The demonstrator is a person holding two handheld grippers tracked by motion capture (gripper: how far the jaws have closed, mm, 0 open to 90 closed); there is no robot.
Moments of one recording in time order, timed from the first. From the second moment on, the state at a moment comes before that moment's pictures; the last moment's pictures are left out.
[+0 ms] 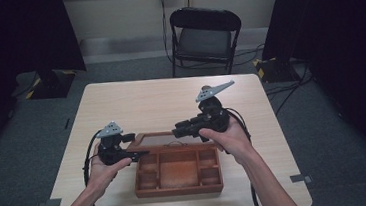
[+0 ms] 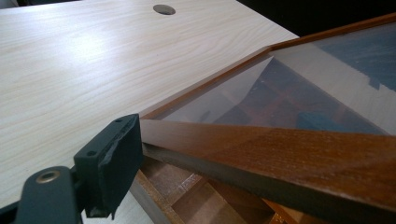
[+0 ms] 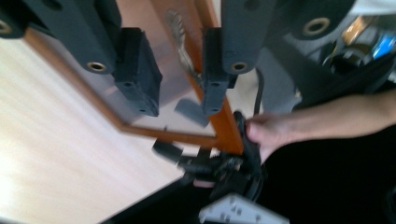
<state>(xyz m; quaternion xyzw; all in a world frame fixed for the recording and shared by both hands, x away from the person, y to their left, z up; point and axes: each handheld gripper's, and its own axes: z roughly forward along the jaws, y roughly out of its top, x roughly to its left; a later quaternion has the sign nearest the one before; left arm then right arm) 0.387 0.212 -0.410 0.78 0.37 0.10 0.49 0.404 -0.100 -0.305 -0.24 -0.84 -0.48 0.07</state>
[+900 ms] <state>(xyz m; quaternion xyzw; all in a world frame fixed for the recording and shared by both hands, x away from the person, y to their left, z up) 0.386 0.212 -0.415 0.79 0.37 0.10 0.48 0.405 -0.087 -0.328 -0.26 -0.86 -0.44 0.11</state>
